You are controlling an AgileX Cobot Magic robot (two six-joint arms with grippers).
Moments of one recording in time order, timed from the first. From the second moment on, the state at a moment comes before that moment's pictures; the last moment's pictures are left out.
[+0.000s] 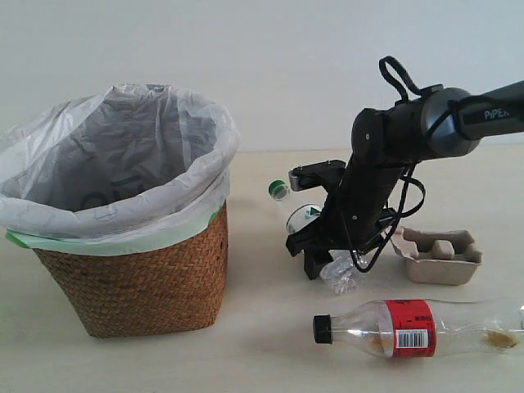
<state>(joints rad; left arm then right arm) -0.01 0.00 0.00 0.01 0.28 -0.09 0.42 2.16 -1.47 0.21 0.77 -0.21</state>
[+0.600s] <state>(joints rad) -0.01 0.00 0.00 0.01 0.28 -0.09 0.42 1.83 -1.44 0.24 0.56 -0.13</state>
